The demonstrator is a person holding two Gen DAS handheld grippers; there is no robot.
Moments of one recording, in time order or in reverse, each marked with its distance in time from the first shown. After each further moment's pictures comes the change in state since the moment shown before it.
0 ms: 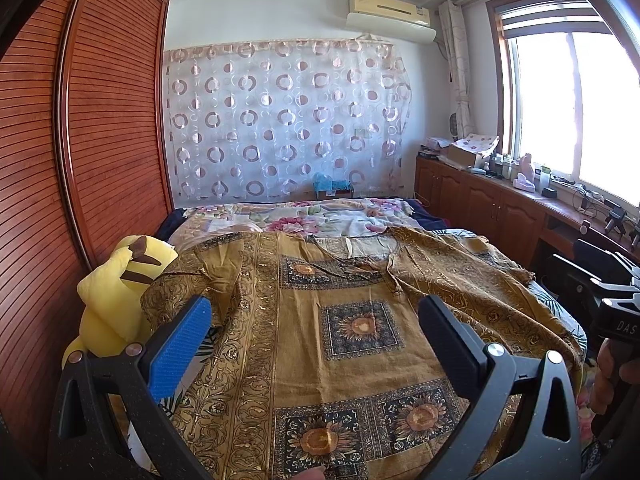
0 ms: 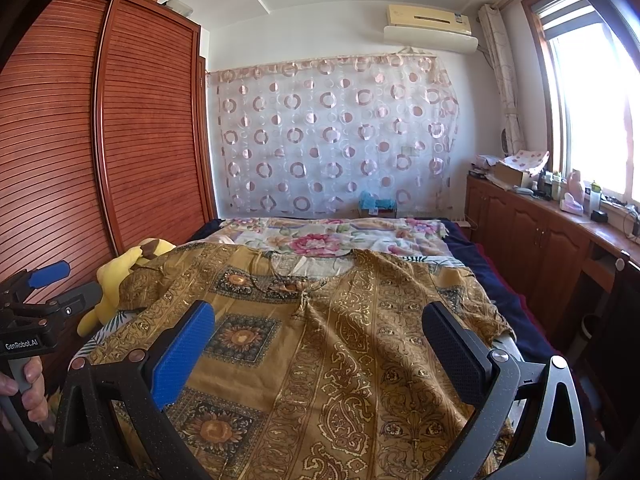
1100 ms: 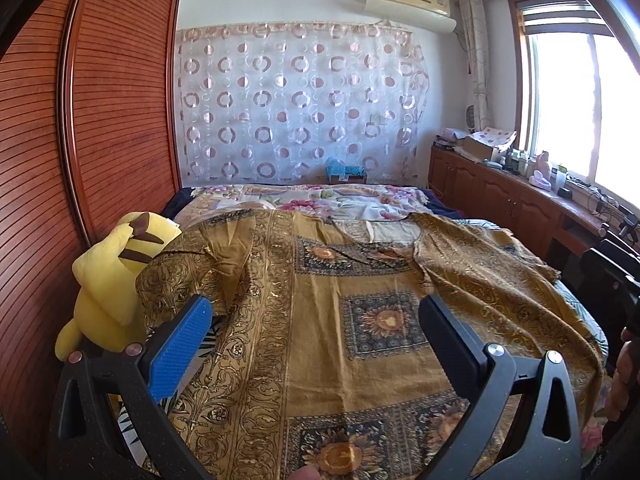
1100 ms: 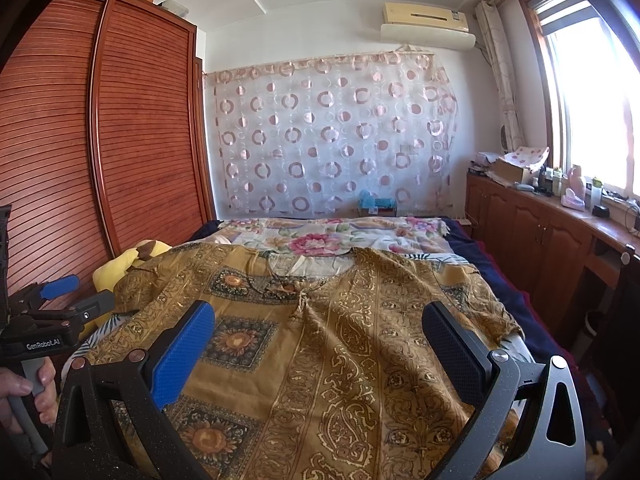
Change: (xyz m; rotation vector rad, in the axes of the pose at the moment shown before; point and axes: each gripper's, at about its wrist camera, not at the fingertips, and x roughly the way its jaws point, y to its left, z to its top) left arm 0.048 0.021 -0.013 -0.040 0.053 0.038; right arm 0.017 0.000 -0.006 0.016 -0.005 -0.004
